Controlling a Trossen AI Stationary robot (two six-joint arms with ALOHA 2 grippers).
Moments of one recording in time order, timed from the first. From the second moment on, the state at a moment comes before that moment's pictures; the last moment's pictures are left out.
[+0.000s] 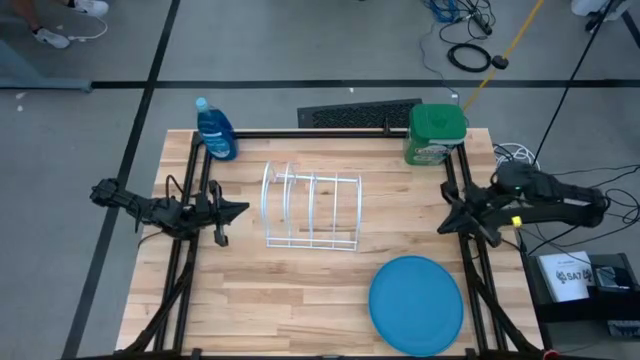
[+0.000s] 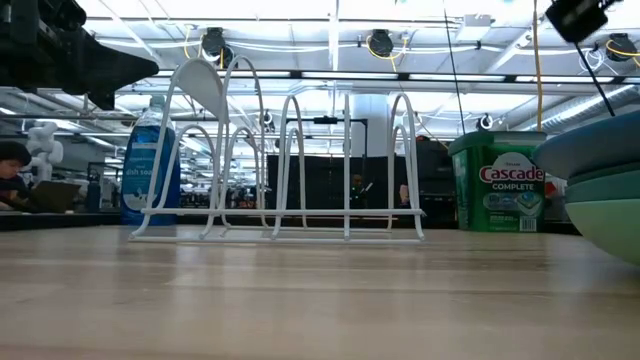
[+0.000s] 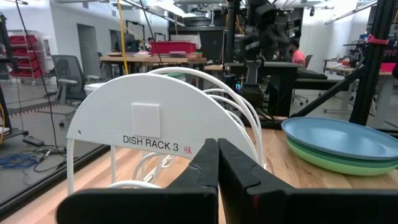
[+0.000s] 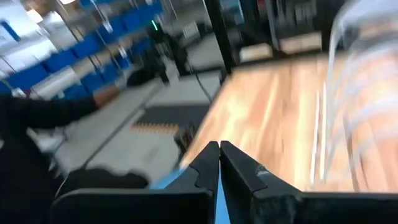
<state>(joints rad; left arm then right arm) -0.37 0.00 0.01 0.12 -0.58 0.06 -0.02 0.34 0.67 -0.58 -0.53 0.27</state>
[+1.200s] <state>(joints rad) -0.37 0.00 0.01 0.22 -0.61 -0.04 0.06 1.16 0.65 -0.76 -0.41 0.12</state>
